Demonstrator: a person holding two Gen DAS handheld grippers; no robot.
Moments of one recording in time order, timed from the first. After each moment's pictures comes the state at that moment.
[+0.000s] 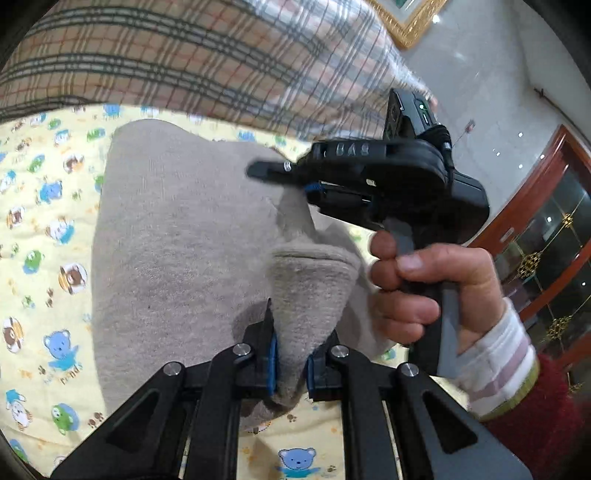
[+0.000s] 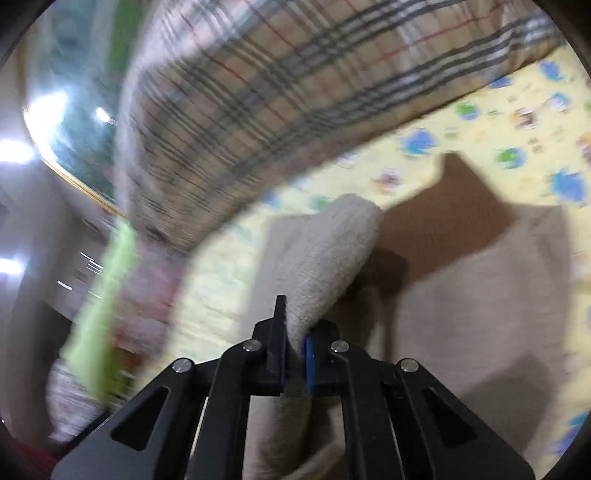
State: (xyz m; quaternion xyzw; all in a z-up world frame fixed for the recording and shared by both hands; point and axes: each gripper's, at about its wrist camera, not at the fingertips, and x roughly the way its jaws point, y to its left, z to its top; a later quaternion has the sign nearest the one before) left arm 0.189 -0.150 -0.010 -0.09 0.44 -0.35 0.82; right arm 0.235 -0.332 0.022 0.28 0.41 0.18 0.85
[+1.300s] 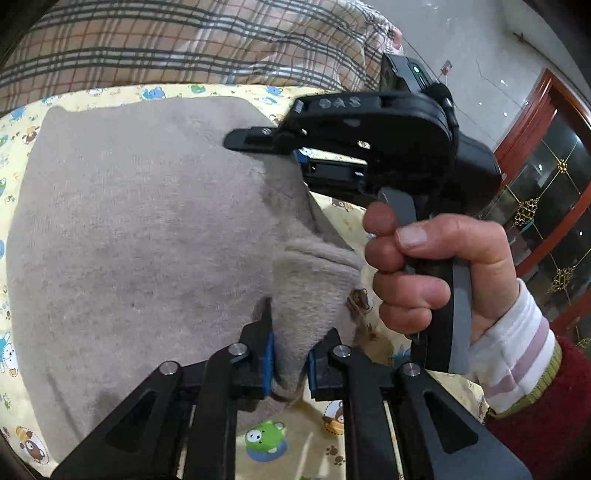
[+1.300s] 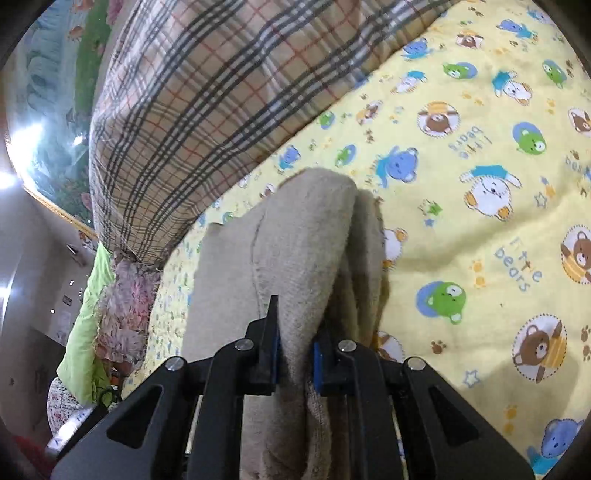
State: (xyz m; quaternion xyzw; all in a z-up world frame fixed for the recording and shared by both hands) left arm 0.171 -0.269 -0.040 -0.01 0.46 -0.40 0.80; right arm 0.190 -0.437 -0.008 0.34 0.38 0.15 0.85
